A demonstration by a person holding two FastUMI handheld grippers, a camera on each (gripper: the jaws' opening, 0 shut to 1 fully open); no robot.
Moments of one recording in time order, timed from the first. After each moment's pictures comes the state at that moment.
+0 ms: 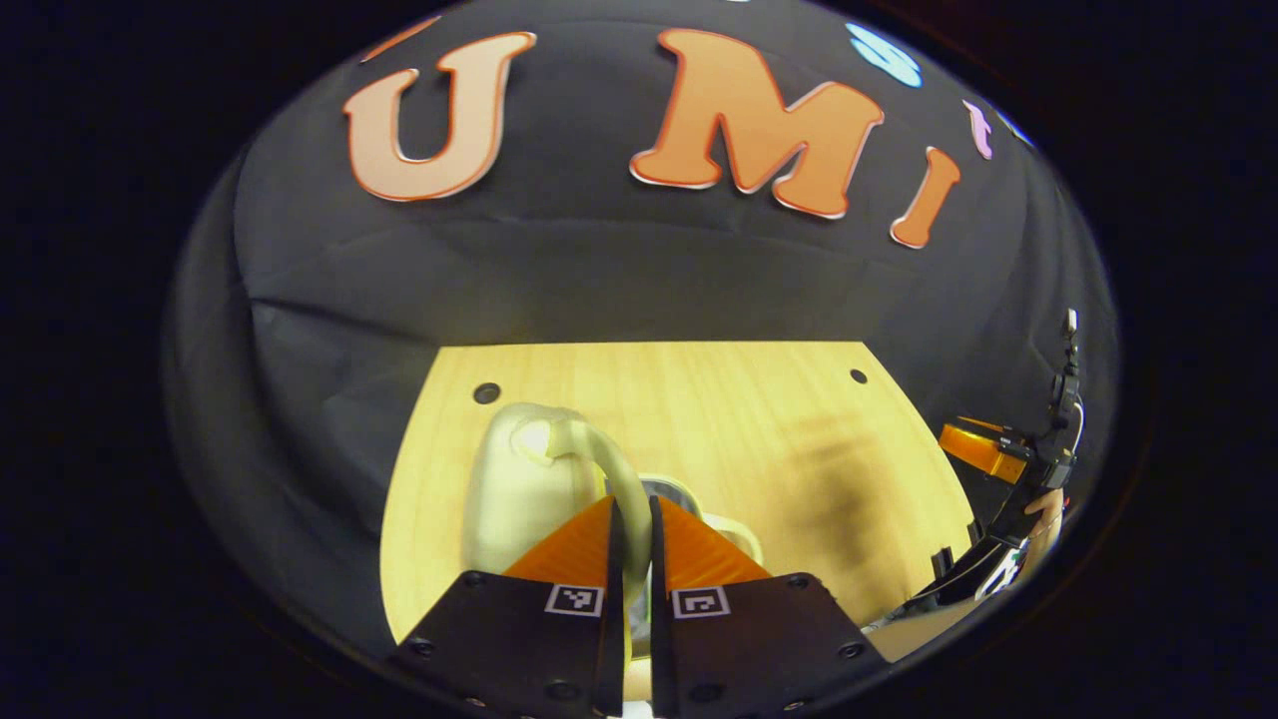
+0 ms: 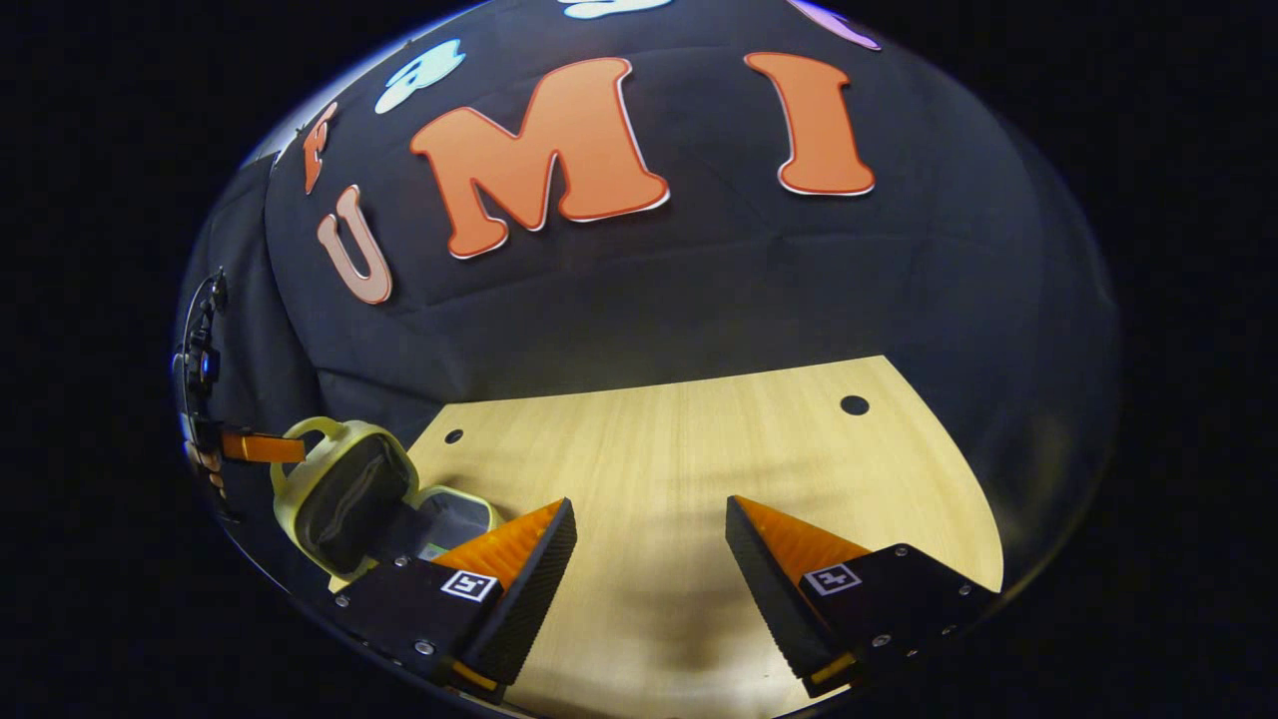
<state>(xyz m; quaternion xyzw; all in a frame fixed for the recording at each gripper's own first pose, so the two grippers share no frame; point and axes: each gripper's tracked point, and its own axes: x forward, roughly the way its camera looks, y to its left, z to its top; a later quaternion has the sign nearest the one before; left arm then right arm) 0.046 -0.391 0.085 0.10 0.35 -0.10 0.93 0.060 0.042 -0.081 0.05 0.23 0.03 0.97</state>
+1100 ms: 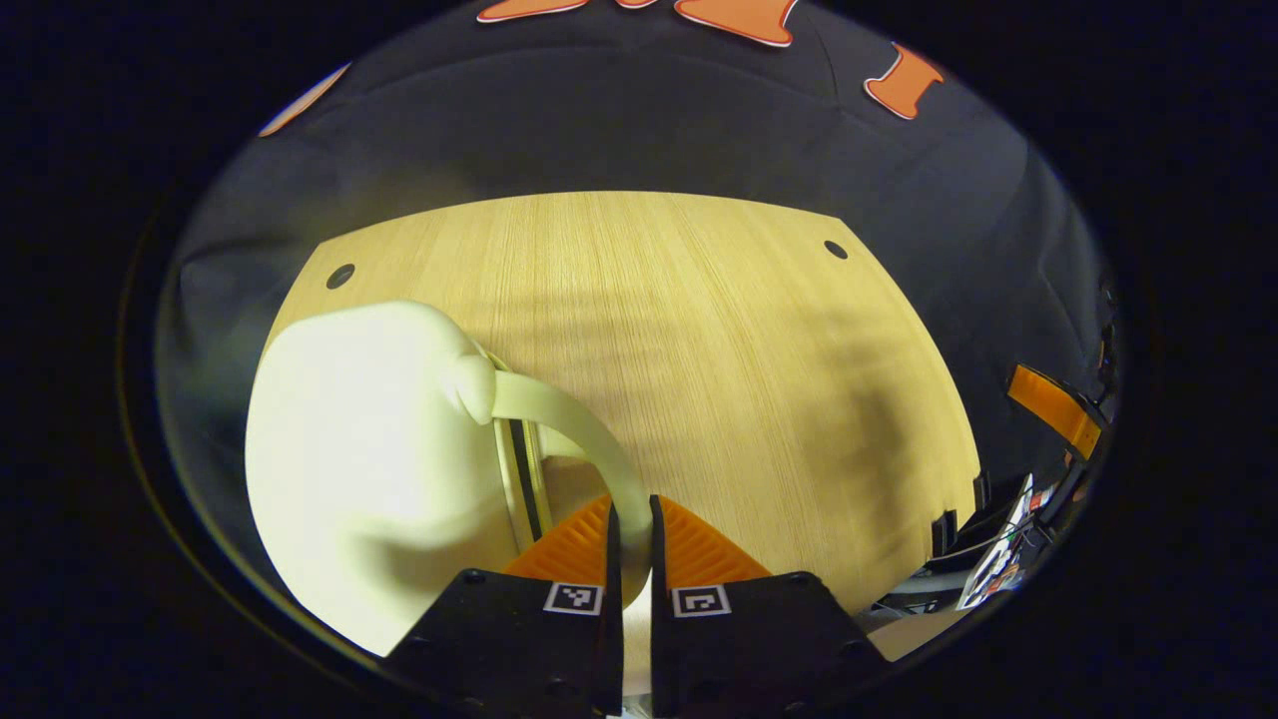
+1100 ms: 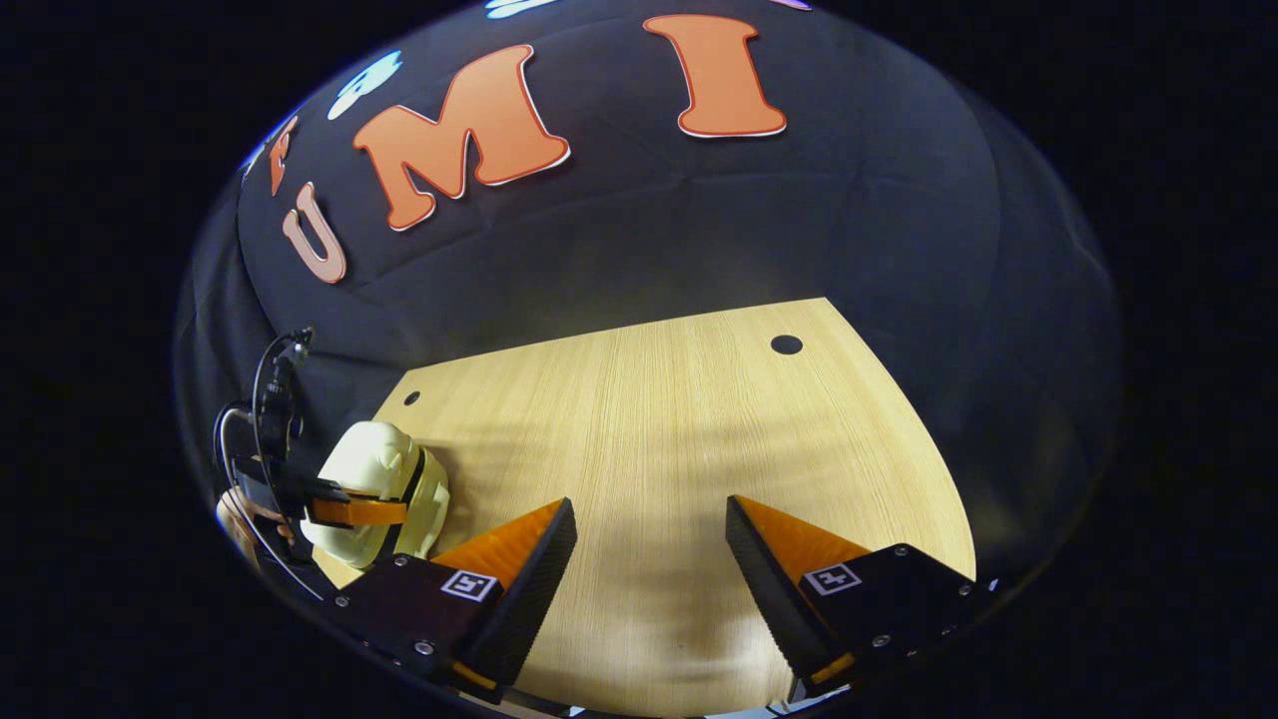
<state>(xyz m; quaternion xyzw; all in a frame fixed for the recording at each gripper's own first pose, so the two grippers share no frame) 0.037 -0.502 -0.130 0.10 0.49 -0.12 0.86 0.014 -0.041 -0.135 0.06 0.30 0.01 0.95</state>
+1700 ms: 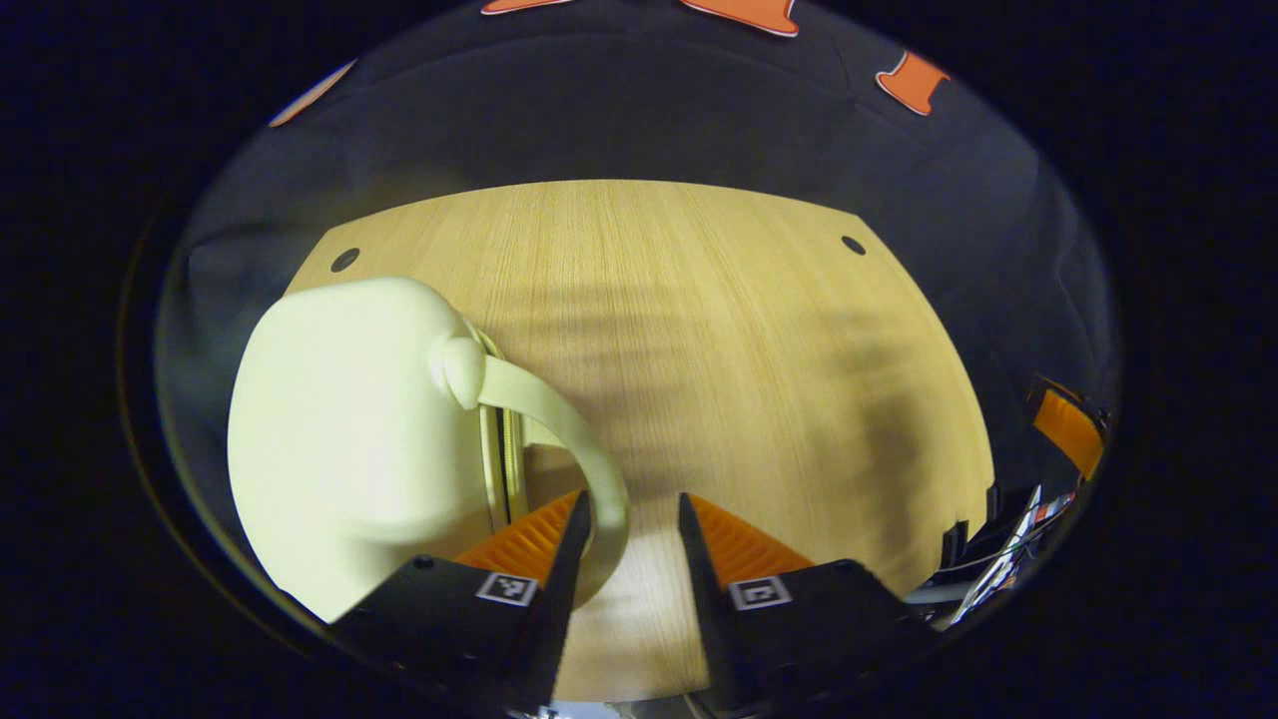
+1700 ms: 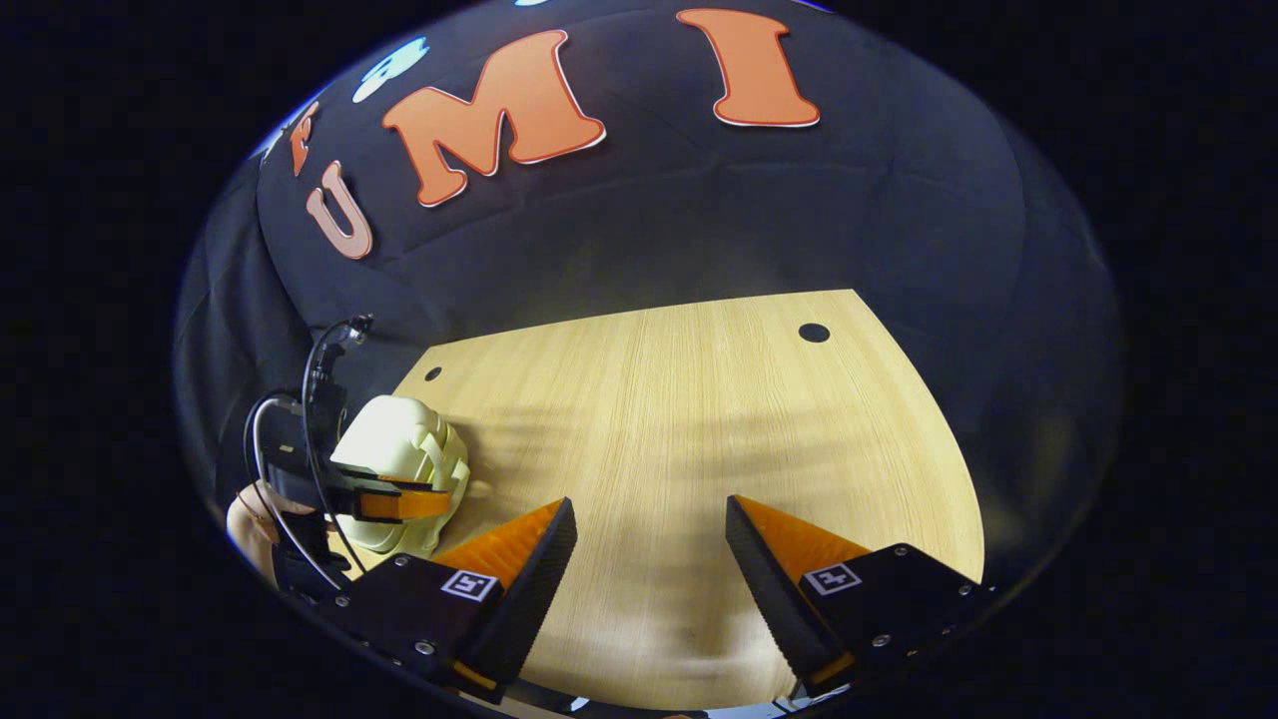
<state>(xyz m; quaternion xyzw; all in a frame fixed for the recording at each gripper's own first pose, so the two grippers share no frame) 0.028 -0.518 -0.150 0.09 0.48 -0.10 0.87 0.004 -0.013 -0.138 0.05 0.31 0.05 0.95</state>
